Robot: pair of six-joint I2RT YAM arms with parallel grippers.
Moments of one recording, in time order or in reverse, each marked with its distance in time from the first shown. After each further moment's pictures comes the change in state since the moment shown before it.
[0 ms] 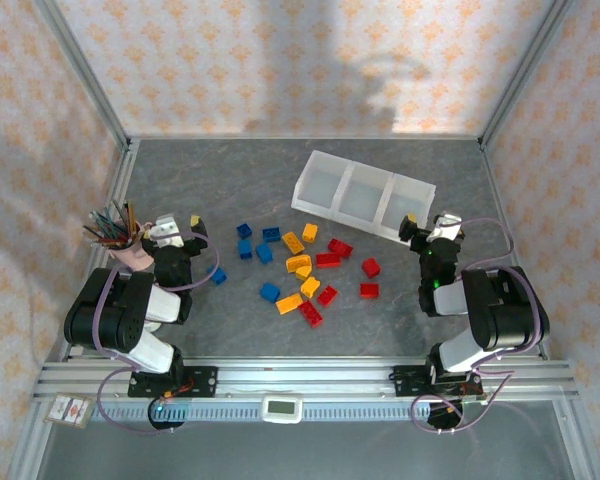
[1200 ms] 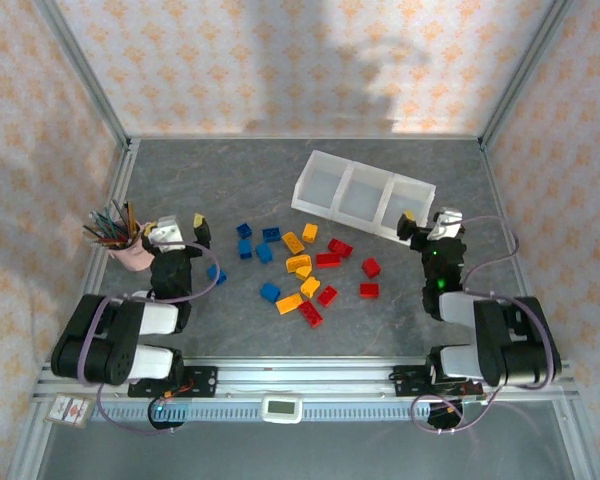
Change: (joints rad) left arm -0.075 -0.227 -0.046 -0.046 0.016 0.064; right arm 0.000 -0.253 0.000 -0.185 -0.097 -0.020
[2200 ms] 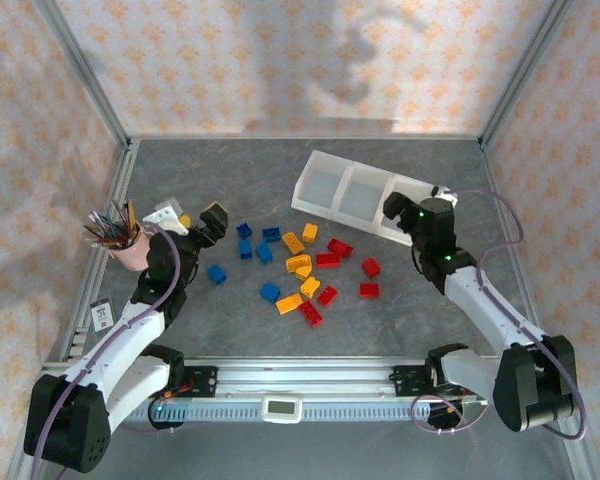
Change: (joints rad) left arm -0.108 -0.409 0.262 -0.878 0.223 -0.585; right arm 0.186 -0.151 0.443 -0.974 0.044 0.492
